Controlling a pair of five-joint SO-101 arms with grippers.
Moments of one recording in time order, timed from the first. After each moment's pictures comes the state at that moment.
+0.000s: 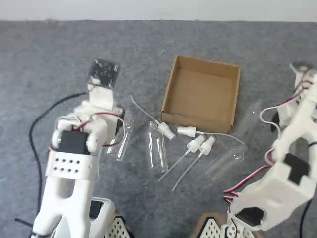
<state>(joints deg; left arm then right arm) 0.9 -45.1 41.0 65.7 -2.9 26.4 13.1 -12.7 91.6 28.3</state>
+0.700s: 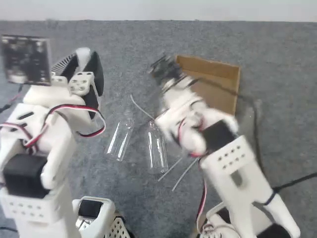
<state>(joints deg) 1.1 -45.5 2.2 74.7 10.4 -37.5 -34.6 27.6 63.8 7.4</state>
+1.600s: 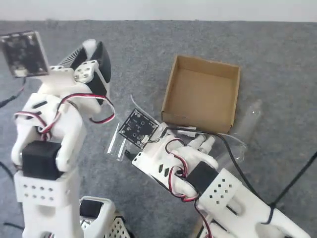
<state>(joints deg) 2.4 -46.2 13.4 62.3 19.6 -53.4 -48.4 53.1 43.1 7.4</state>
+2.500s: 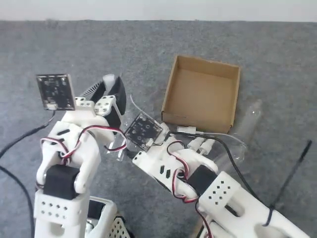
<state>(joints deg) 6.1 -65.4 44.4 54.1 19.9 -51.3 -50.0 63.8 26.3 7.3</state>
